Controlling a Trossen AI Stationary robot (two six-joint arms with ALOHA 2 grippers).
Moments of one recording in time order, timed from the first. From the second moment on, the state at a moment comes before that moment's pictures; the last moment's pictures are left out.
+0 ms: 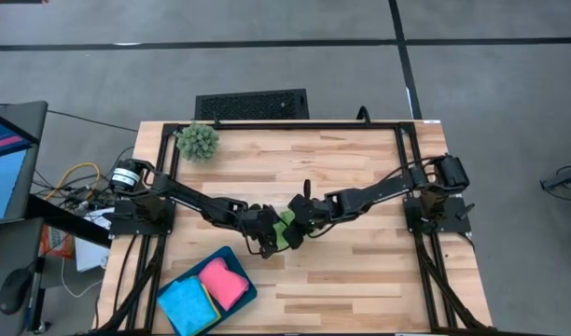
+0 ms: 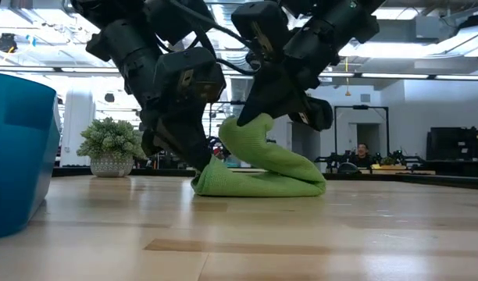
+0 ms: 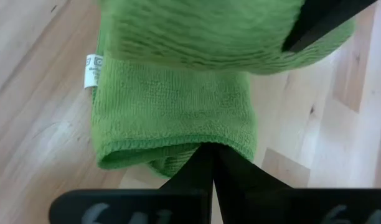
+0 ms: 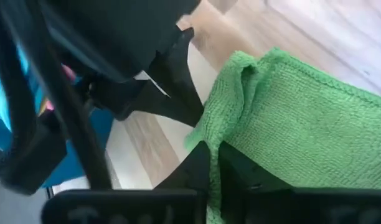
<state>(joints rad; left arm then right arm) -0.18 1.75 0.90 -0.05 -0.04 -0.68 0.17 1.79 1.11 -0.15 0.00 0.86</state>
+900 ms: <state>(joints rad) -0.18 1.56 0.90 -0.16 0.06 -0.74 0.24 1.67 1.11 -0.39 0.26 0.87</state>
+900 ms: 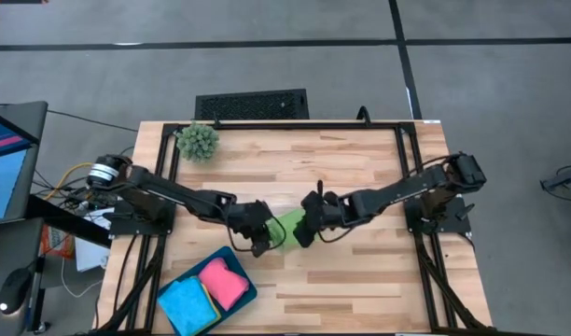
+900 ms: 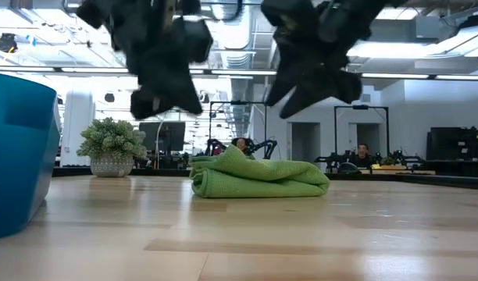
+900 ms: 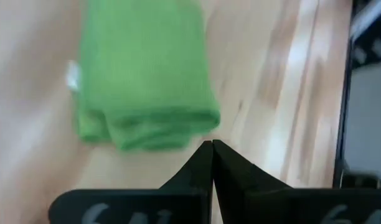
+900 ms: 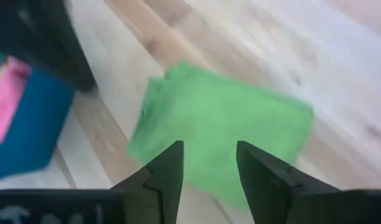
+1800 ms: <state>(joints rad) -0.21 1.79 0.90 -0.06 -0.17 -0.68 0.25 1.72 0.94 -0.30 0.26 1.01</state>
